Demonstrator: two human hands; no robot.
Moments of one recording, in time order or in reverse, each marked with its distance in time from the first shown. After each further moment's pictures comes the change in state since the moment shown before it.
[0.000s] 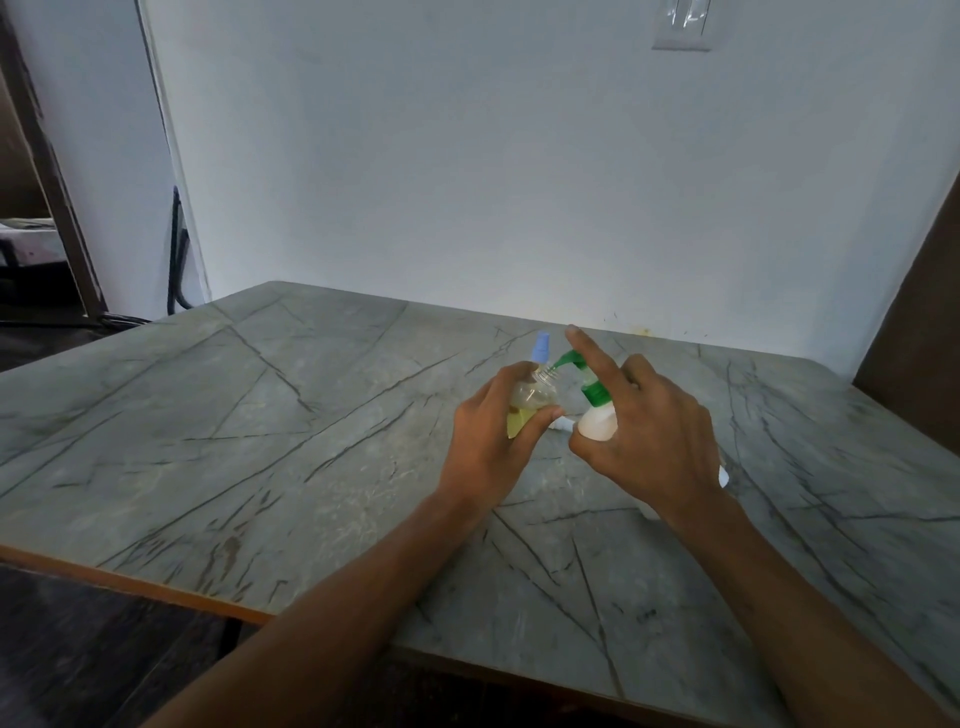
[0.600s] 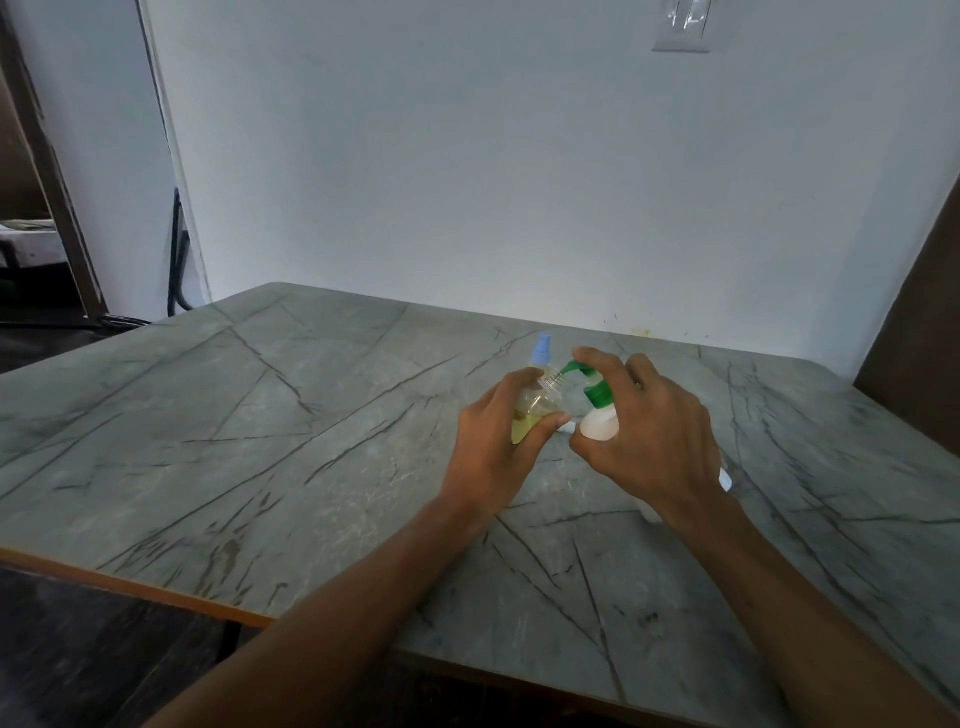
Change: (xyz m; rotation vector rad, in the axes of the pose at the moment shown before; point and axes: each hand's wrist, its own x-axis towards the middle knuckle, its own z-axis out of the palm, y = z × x) left_hand -0.002 0.000 0.003 -0.010 -0.013 0.009; right_hand 0.003 0.001 0.000 0.055 0.000 0.002
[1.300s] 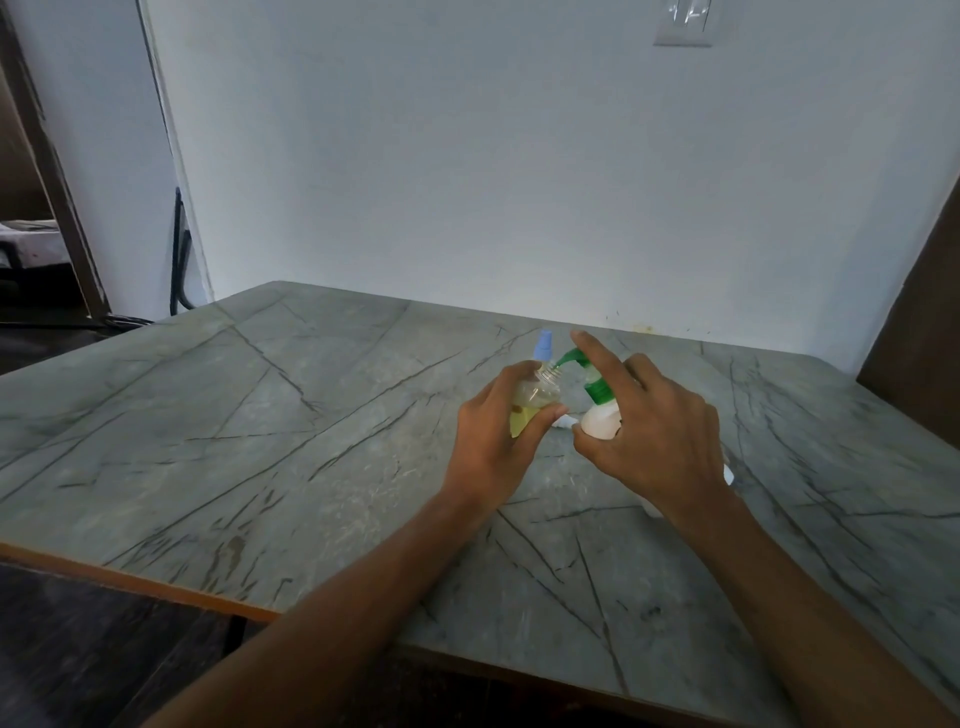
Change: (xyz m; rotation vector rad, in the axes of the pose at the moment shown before) left_hand 0.001 0.000 -0.001 -0.014 0.000 -0.049; right_hand -0.004 -0.002 -0.002 -0.082 0.025 -0.005
